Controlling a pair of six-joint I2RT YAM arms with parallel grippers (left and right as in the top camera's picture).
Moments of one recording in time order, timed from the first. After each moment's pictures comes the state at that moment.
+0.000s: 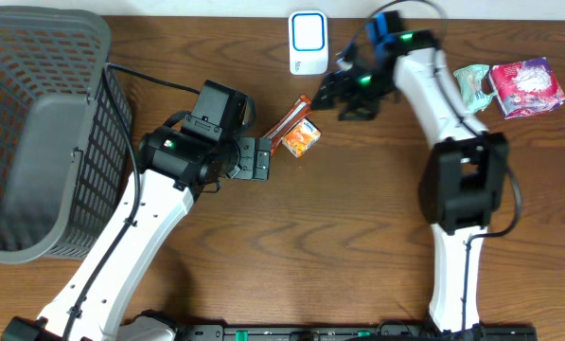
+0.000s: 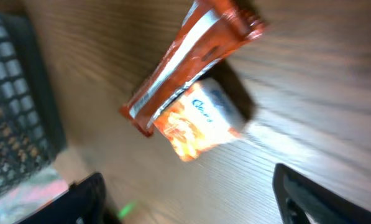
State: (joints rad) left arm -0.43 1.42 1.32 -1.00 0.01 -0.30; right arm 0.21 2.33 2.08 -1.17 -0.65 0.22
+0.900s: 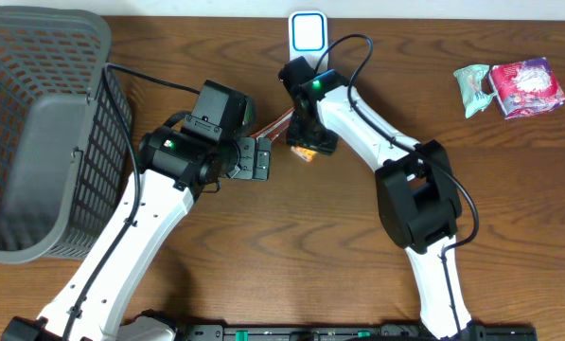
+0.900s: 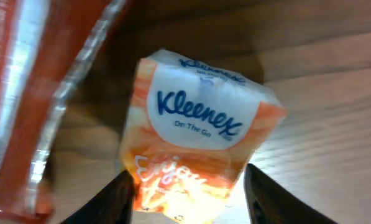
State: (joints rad) left arm -0.43 1.42 1.32 -1.00 0.01 -0.30; right arm 0.52 2.32 1.90 -1.07 0.00 0.80
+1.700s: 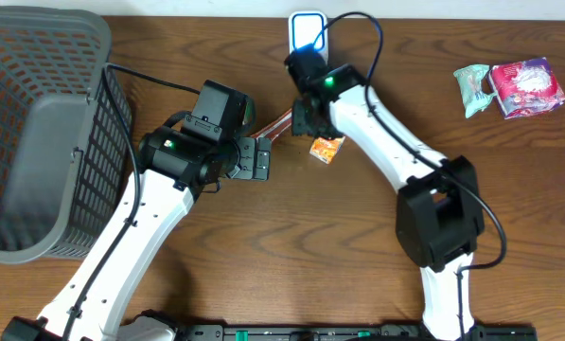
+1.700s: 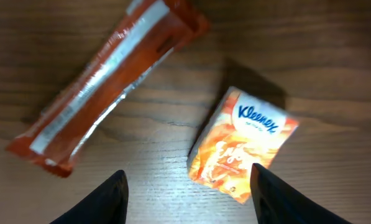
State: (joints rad) left arm -0.43 1.42 1.32 -1.00 0.01 -0.30; right arm 0.53 2.16 1.83 -0.98 0.10 0.58
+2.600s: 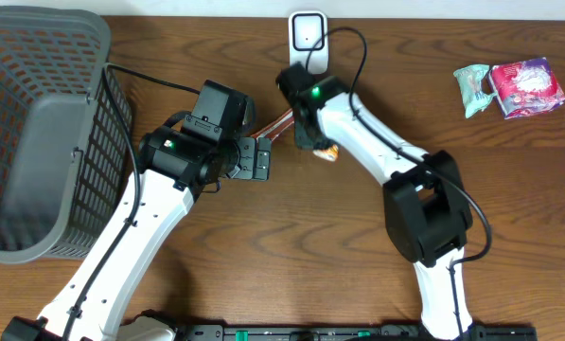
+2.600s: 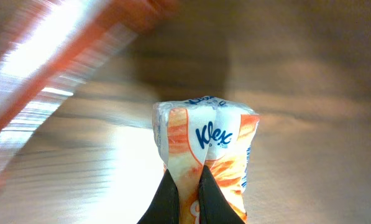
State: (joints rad) left arm -0.43 1.42 1.32 -1.00 0.01 -0.30; right arm 0.55 2.21 1.83 -1.02 0.21 0.55
